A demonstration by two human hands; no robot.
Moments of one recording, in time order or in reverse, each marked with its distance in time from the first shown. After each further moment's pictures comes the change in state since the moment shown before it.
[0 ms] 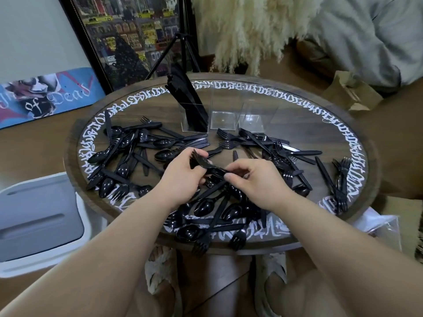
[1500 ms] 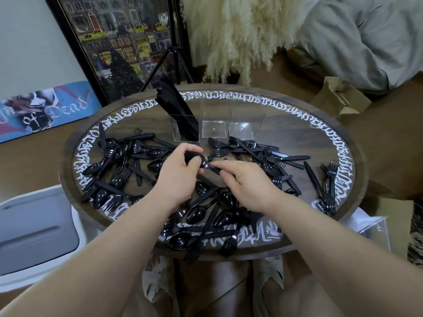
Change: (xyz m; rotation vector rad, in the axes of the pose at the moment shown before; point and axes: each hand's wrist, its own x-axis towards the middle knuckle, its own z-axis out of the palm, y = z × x) left_hand 0.003 0.024 0.014 0.110 0.138 0.128; right_hand 0.001 -0.011 -0.017 -0.122 -0.090 -0.125
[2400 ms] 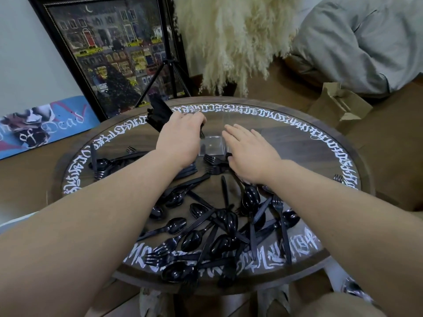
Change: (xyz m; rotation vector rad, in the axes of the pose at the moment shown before) left_hand 0.109 0.048 0.009 0.967 0.042 0.471; right_hand 0.081 0.034 -0.048 -0.608 -0.070 0.013
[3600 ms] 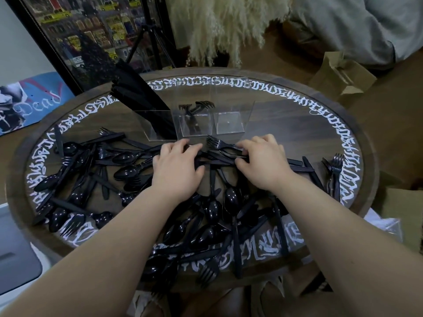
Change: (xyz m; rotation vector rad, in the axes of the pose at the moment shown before) left_hand -0.065 0.013 0.077 0.015 -0.251 -0.156; right_hand -0.033 0.030 0.059 0.238 0.025 0.332
